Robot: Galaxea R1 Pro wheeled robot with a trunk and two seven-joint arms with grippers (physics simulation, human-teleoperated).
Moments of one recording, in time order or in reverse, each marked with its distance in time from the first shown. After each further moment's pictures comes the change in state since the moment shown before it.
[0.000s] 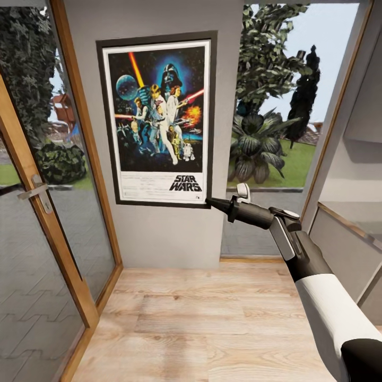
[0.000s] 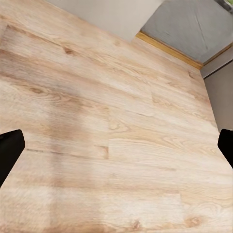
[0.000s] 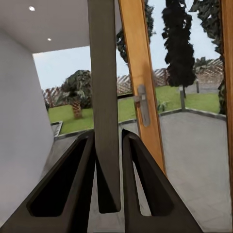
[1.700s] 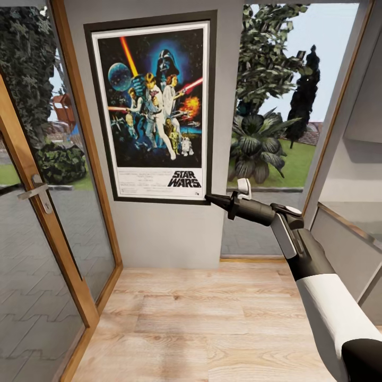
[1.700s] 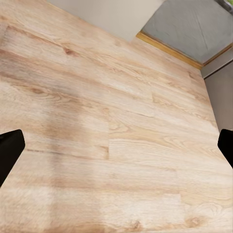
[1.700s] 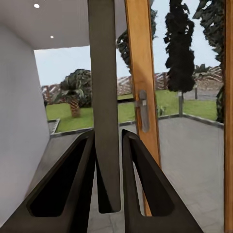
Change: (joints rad) left arm 0.000 0.000 0.000 0.000 0.000 -0.002 0.001; right arm -0.002 0.001 -0.002 -0.065 0.013 0.003 -0.008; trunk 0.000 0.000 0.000
